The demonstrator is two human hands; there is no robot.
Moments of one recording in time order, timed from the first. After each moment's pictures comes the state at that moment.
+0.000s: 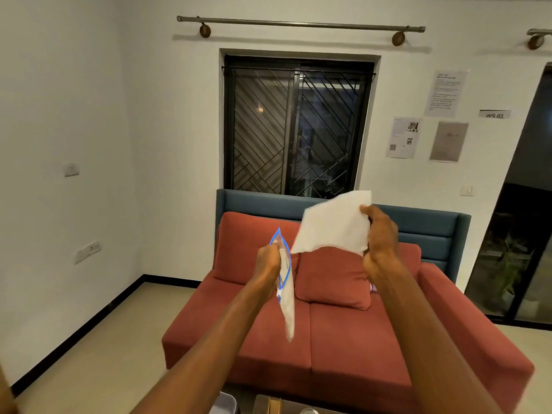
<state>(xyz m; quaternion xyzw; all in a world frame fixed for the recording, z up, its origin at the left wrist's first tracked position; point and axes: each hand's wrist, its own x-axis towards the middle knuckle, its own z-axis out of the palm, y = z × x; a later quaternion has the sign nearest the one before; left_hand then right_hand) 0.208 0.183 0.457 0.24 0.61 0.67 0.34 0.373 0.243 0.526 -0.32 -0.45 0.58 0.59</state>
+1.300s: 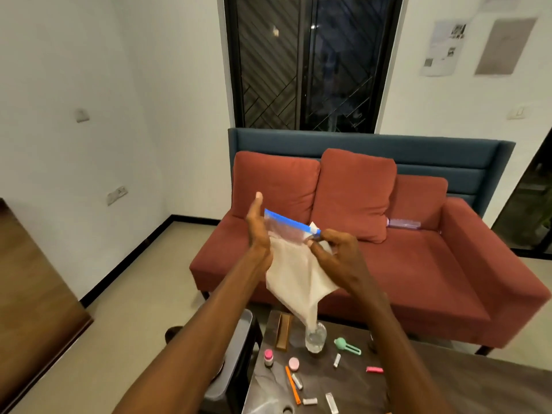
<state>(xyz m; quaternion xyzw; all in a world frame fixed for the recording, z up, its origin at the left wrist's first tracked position) 0.246 0.164 0.385 0.12 0.47 0.80 0.35 0.399 0.223 0.350 -0.28 -0.81 0.31 0.42</state>
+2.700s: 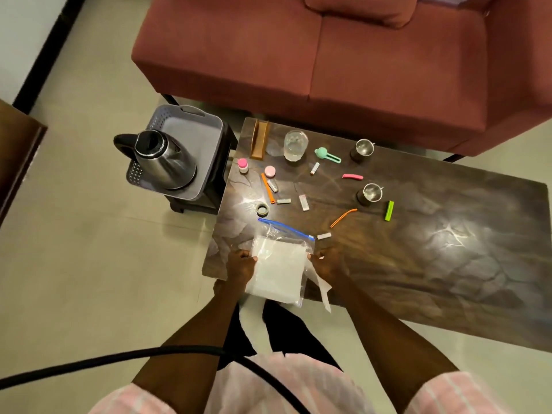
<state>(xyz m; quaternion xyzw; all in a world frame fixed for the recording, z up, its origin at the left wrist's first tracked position) 0.384 -0.016 -0.057 0.01 0.84 0.31 0.45 0.562 0.107 -0.035 -0.63 -0.63 0.44 -0.11</state>
